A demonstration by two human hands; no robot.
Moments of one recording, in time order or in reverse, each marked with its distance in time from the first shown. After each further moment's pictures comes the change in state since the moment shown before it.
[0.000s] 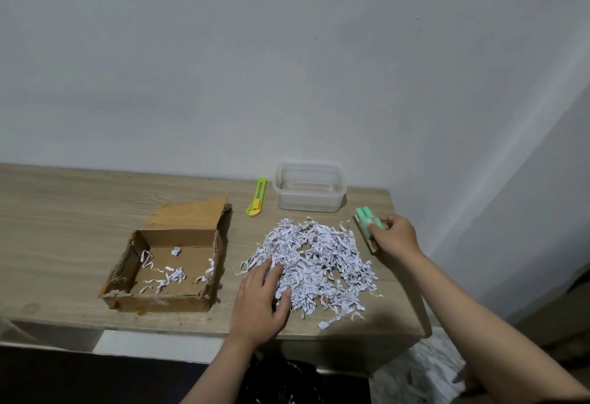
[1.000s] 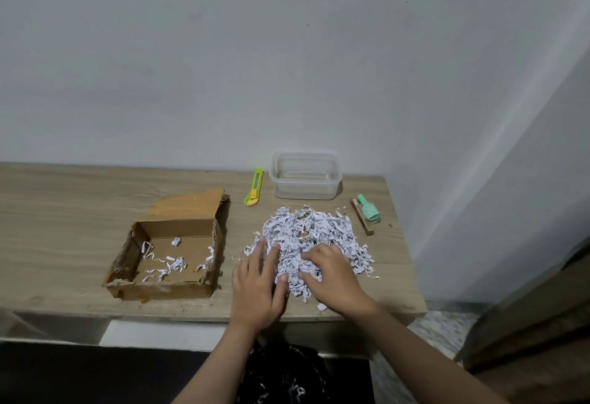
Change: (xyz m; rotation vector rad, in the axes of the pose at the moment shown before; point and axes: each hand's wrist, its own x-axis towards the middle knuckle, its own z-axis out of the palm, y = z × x) left_hand -0.006 0.011 -0.007 0.076 0.043 -0.015; right_hand -0.117 0.002 0.074 -0.320 -0.306 -0.601
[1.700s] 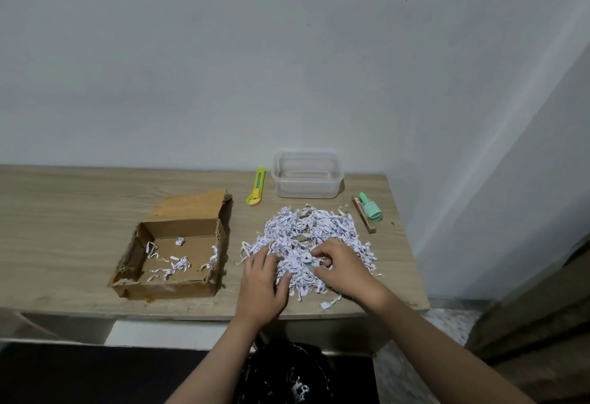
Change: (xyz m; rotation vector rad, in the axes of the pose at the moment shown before) left_hand 0.008 -0.008 0.006 -0.113 -0.023 0.019; right_hand 0.010 0.009 -0.015 0.186 -0.100 0.108
